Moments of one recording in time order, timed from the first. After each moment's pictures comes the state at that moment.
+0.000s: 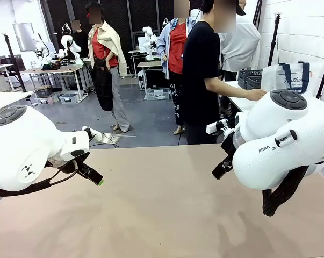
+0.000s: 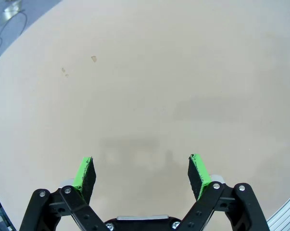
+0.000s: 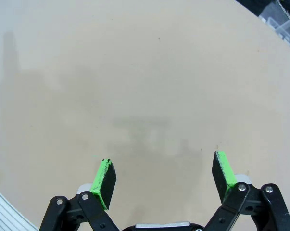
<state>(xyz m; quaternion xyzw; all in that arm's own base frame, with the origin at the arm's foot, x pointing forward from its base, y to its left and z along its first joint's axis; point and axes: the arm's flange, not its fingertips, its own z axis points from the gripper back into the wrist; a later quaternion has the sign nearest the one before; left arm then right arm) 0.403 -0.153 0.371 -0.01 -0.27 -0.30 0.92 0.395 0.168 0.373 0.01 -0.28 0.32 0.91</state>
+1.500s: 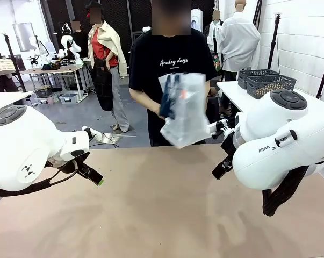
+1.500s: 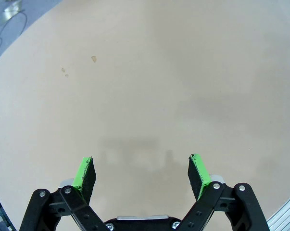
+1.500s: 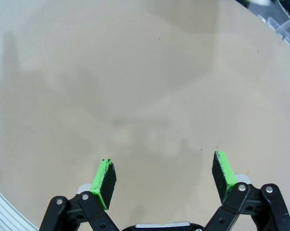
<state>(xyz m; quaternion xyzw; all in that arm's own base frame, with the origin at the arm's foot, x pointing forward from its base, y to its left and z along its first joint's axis) 0.403 -0.153 0.371 -0.01 -0.27 -0.30 0.92 0.395 0.168 0.373 0.01 -0.28 0.32 0.91</state>
